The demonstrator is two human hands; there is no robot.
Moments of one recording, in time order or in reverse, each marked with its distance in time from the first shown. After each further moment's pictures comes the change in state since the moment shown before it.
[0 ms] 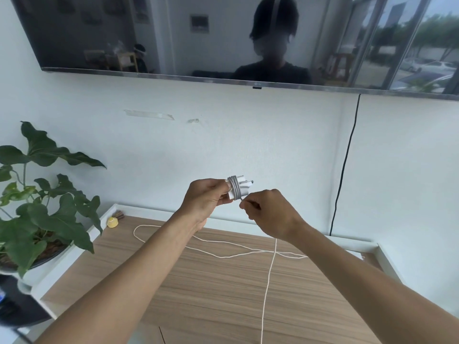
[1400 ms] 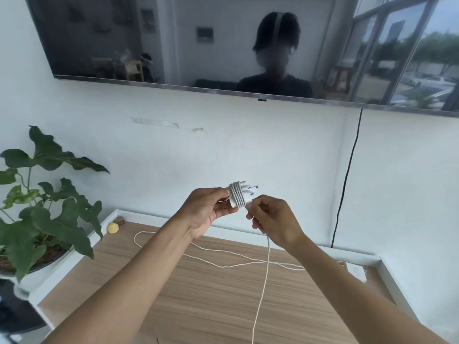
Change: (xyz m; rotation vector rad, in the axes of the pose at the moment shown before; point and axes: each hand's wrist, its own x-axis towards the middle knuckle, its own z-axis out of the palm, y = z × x) left_hand -0.009 0.016 -0.010 -0.218 -0.173 -0.092; right_hand 0.005 0.011 0.015 0.670 0.113 0.126
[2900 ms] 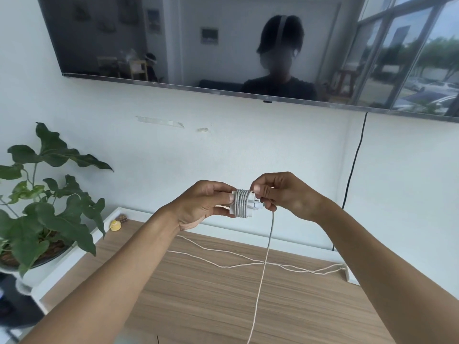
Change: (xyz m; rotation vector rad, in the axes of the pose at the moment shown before) left_hand -0.007 0.023 -0.020 0.259 -0.323 0.027; right_hand 0.022 -0.059 -0.037 -0.009 -0.372 -0.060
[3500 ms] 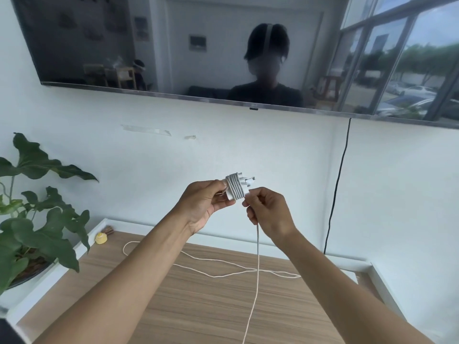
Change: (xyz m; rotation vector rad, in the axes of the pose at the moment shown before) left_hand 0.033 0.007 0.028 -0.289 0.370 0.036; right_hand 0.006 0.036 0.035 0.192 0.526 0.006
